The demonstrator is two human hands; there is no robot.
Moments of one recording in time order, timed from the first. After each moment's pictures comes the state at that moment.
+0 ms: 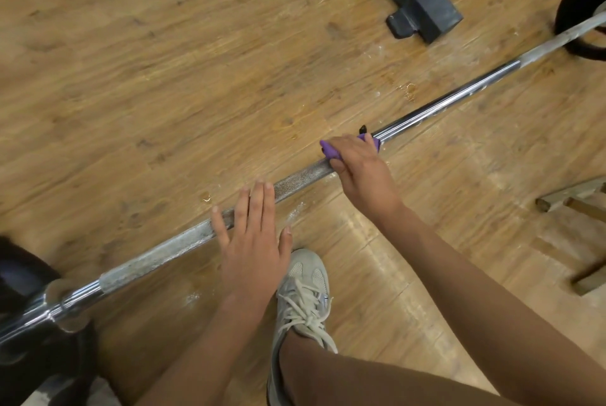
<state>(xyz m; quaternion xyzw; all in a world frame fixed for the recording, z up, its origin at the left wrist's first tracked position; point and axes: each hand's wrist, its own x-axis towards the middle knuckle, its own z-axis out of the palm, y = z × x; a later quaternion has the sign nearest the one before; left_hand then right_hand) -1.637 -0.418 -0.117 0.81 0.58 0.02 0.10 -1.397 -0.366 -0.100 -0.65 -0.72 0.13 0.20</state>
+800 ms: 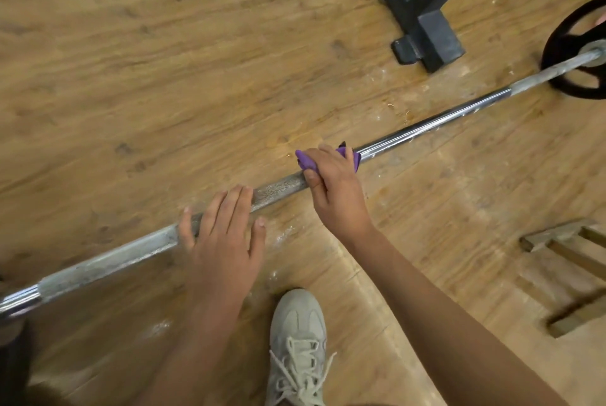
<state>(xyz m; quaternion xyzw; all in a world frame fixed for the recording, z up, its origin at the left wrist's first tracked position) -1.633 -0.376 -0.121 0.73 0.64 0.18 0.12 -1.428 -0.330 -0.109 -0.66 -0.69 0.17 0.24</state>
